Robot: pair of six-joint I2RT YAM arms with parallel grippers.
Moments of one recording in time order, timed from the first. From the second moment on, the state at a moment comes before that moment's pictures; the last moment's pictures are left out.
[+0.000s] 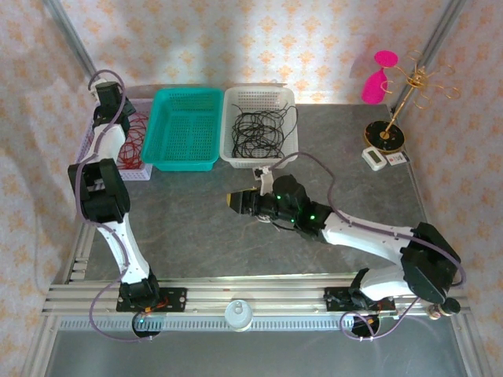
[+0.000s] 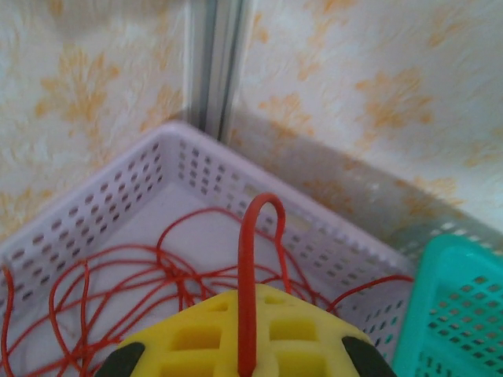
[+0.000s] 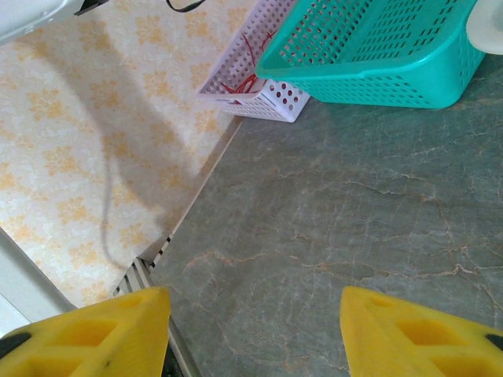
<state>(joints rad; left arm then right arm) 0.30 2.07 1.73 -0.15 -0.23 -0.35 0.91 1.34 0.80 0.24 -0.19 0.72</state>
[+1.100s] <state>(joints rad) 0.31 1.79 1.43 -0.26 -0.09 -0.50 0.91 1.47 0.97 -0.01 0.19 0.83</state>
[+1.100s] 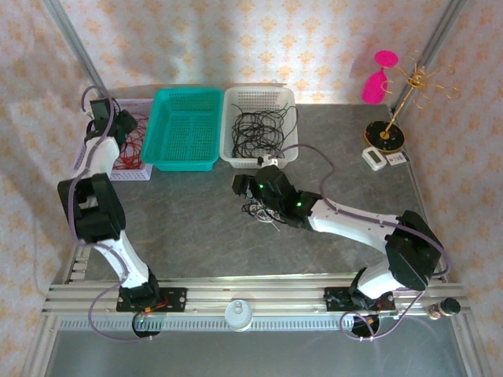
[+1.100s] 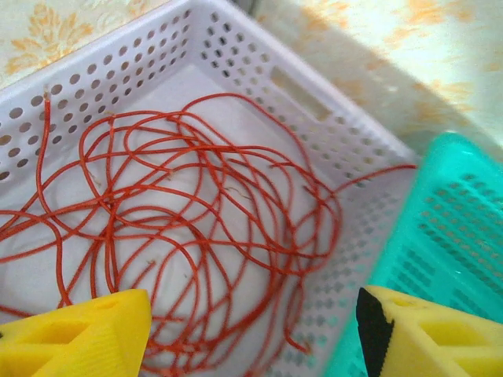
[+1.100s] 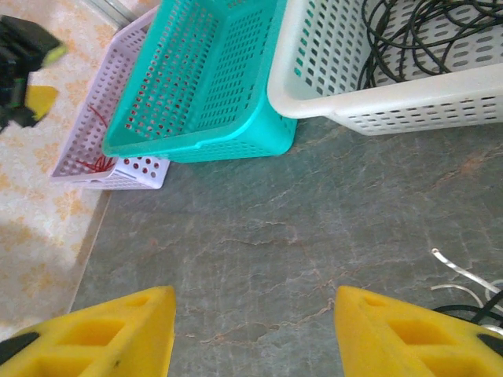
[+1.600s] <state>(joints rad) -0.08 1.36 0.95 -0.14 -0.09 -0.54 0.91 1.48 1.12 -0.14 0.25 0.78</state>
